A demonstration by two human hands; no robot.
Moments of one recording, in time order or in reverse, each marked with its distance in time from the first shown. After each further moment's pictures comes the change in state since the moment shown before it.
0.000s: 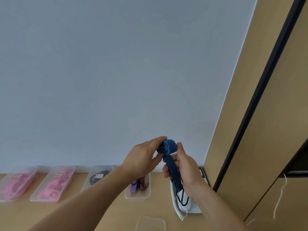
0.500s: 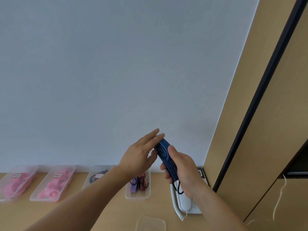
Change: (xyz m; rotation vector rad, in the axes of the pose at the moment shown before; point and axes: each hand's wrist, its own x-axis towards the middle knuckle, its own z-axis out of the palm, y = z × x) left_hand -0.005 -0.015 -0.002 -0.026 0.015 -0.064; right_hand -0.005 -0.006 0.007 0.001 -0.052 -0.074
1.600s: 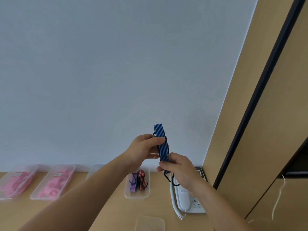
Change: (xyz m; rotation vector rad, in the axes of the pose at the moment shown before) left_hand 0.028 0.025 -0.022 -1.055 -0.307 -0.885; right_hand 0.003 -0.001 -0.010 -0.389 -0.045 0.010
